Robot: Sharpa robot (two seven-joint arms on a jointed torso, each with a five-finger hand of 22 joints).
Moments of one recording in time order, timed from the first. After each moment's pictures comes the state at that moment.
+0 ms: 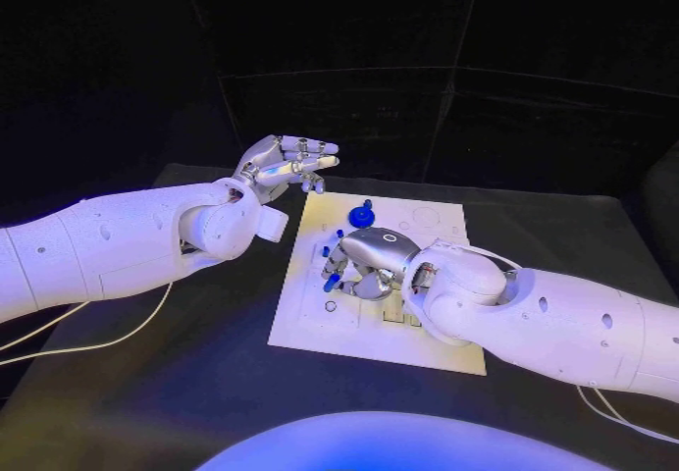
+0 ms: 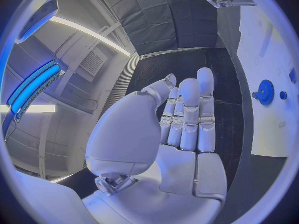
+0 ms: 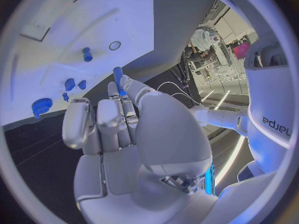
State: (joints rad) left arm 1.24 -0.86 -0.12 1.45 0.01 -0.17 0.48; left_hand 1.39 -0.10 0.38 -0.03 0.06 1.04 0.17 0.12 0.08 1.13 0.09 0.20 0.08 1.26 0.01 1.03 0.45 0.18 1.15 0.11 0.69 0.74; right arm 1.08 -0.55 -0.07 1.61 -1.61 -0.26 -0.12; right_hand 1.46 -0.04 0.41 -0.04 0.13 1.09 0.15 0.11 0.07 1.18 0.08 0.20 0.07 1.46 0.00 1.18 0.88 0.09 1.37 0.10 1.34 1.31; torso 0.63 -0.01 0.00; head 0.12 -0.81
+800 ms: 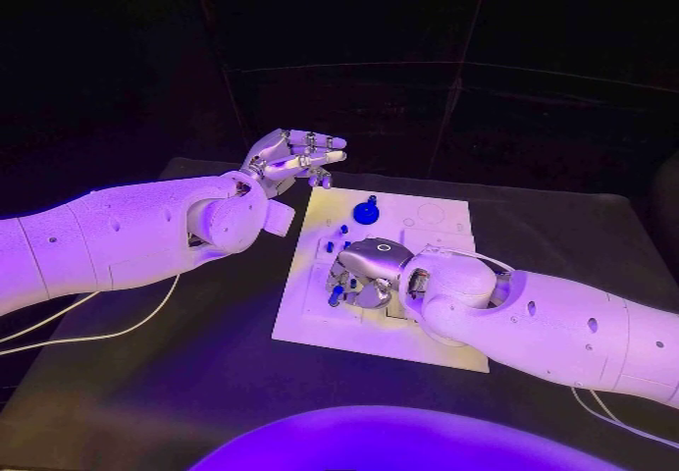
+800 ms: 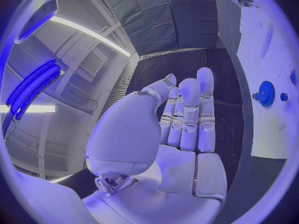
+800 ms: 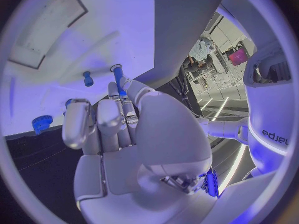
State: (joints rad) left arm 1.24 -0.85 -0.12 1.45 0.01 -0.17 0.48; left_hand 1.39 -0.10 0.38 -0.03 0.06 1.04 0.17 0.12 0.08 1.13 0.09 0.20 0.08 1.26 0.01 1.03 0.45 0.18 1.15 0.11 0.69 0.74; right arm 1.06 -0.51 -0.07 1.56 -1.66 -0.16 -0.11; right_hand 1.46 -0.04 0.42 -0.04 0.13 1.09 0.15 0.10 0.07 1.18 0.08 0.19 0.07 1.46 0.00 1.18 0.88 0.09 1.37 0.10 1.34 1.31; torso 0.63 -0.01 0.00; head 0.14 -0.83
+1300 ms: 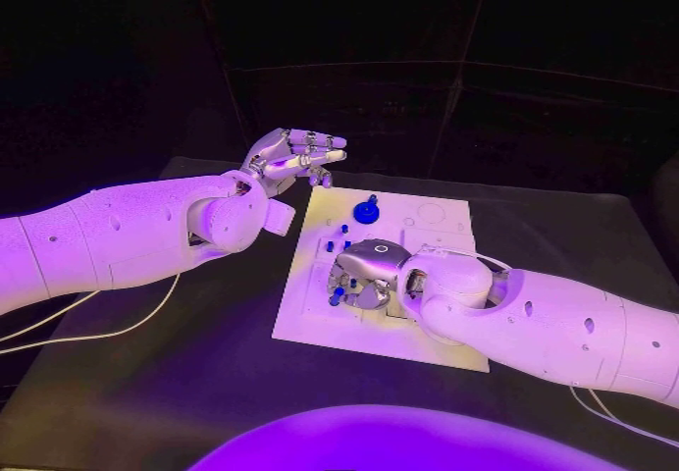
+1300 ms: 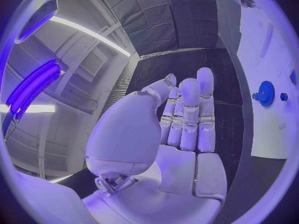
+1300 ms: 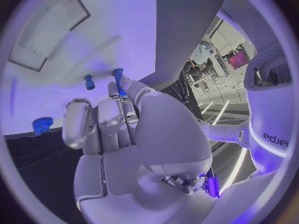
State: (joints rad) left arm 1.24 -0.85 -0.12 1.45 0.01 -0.17 0.48; left_hand 1.39 -0.10 0.38 -0.03 0.06 1.04 0.17 0.12 0.08 1.13 0.09 0.20 0.08 1.26 0.01 1.03 0.45 0.18 1.15 0.11 0.69 0.74; right arm 1.06 -0.50 -0.07 1.56 -1.69 -0.12 -0.12; right_hand 1.46 -0.04 0.42 -0.04 0.13 1.09 0.15 0.10 0.07 1.18 0.08 0.19 0.07 1.46 0.00 1.18 0.87 0.09 1.37 0.10 1.34 1.31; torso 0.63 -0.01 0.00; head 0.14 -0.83
